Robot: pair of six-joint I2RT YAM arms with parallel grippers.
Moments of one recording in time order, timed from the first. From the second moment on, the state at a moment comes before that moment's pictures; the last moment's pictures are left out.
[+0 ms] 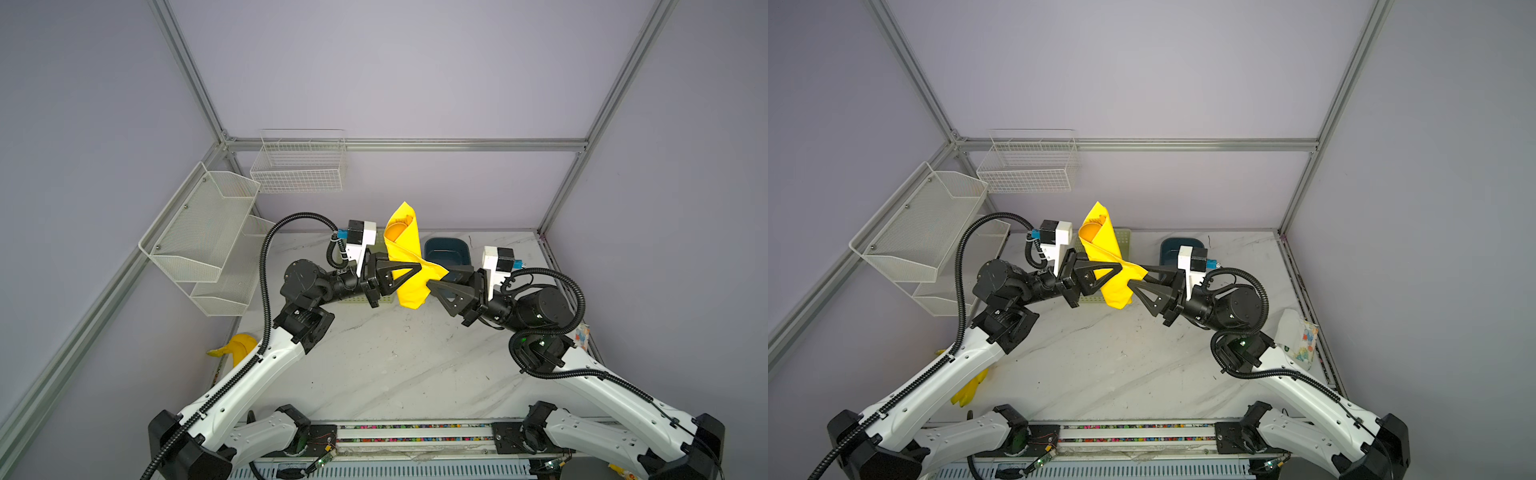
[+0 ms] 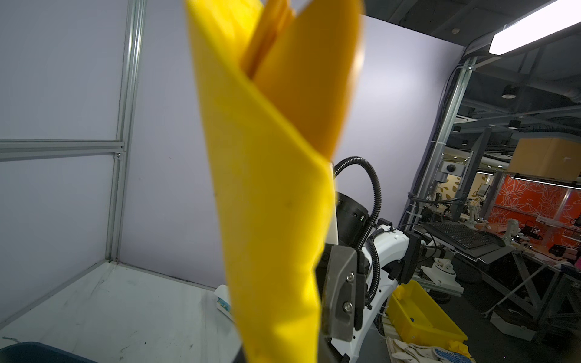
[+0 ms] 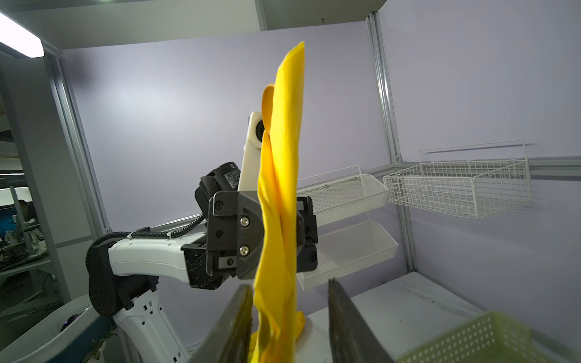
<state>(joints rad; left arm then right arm) -0.57 1.11 1.08 0.50 0.81 -0.59 0.76 0.97 0.86 0.57 -0.48 0.43</state>
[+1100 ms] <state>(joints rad) -0.57 1.13 1.08 0.52 0.83 -0.60 0.77 0.93 0.89 0.46 -0.29 0.36</state>
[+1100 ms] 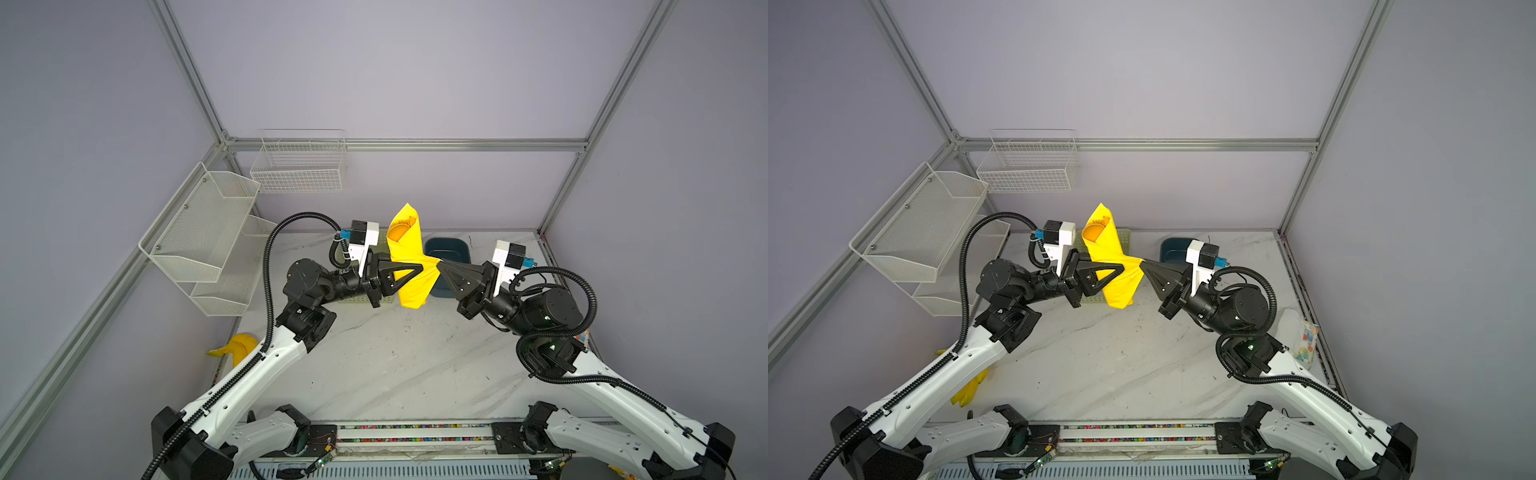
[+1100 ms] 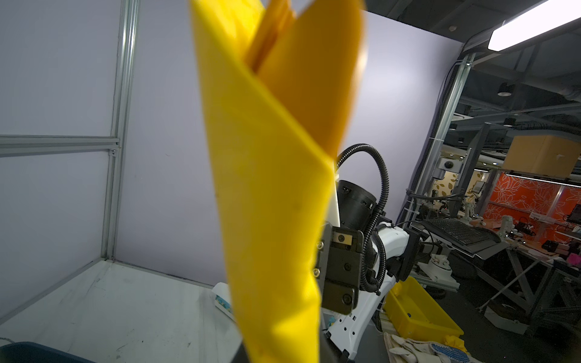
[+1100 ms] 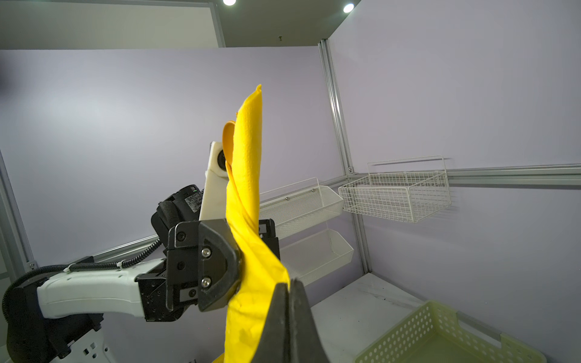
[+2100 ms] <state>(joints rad) -0.57 1.11 1.10 0.14 0.49 -0.38 0.76 0.92 0.96 0.23 -0.23 0.30</state>
